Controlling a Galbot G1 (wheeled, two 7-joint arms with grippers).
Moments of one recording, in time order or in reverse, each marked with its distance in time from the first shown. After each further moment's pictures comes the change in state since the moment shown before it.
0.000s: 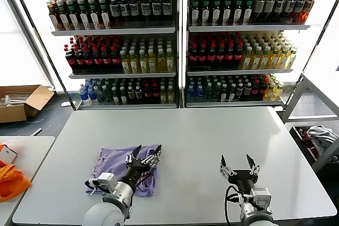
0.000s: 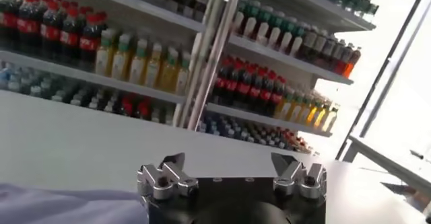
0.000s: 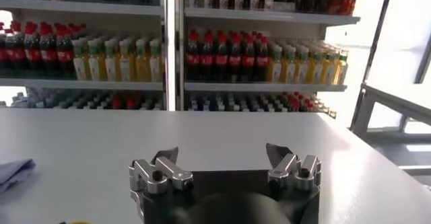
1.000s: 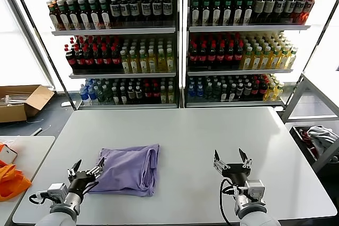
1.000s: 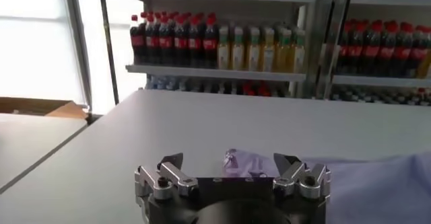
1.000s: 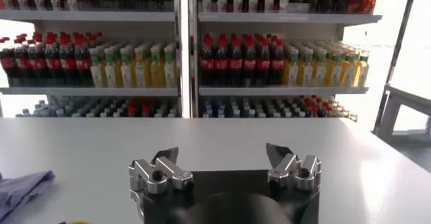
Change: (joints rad) left arm 0.122 0.107 -0.344 0.105 0.076 -0.006 0.025; right arm 0.071 -0.016 -0.036 -0.034 0.043 -0.003 0.000
